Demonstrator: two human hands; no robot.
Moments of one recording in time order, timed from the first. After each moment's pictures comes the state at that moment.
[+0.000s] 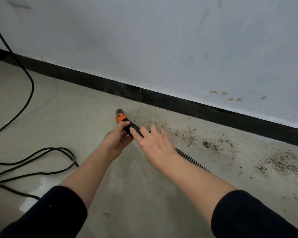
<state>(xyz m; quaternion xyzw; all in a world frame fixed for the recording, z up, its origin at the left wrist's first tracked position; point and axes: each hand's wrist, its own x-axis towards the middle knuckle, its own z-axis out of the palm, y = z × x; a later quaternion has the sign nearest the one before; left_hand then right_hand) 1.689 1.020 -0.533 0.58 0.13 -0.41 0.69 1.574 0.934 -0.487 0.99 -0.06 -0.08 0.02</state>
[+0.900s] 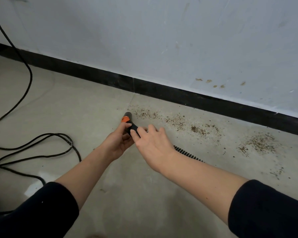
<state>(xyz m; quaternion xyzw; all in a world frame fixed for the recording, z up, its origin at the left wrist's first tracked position) 1.618 1.039 -0.515 0.57 0.12 -0.47 0.66 1.510 0.962 -0.454 0.98 -0.05 -0.14 0.10</state>
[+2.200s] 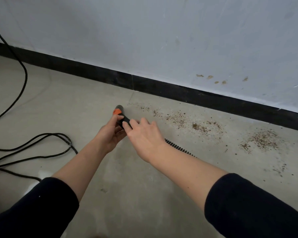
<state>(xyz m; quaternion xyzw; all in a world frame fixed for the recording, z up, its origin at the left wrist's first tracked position) 1.646 1.041 -0.520 0.59 0.11 -0.42 0.68 1.541 0.965 -0.468 0.99 -0.07 -0.13 0.06</state>
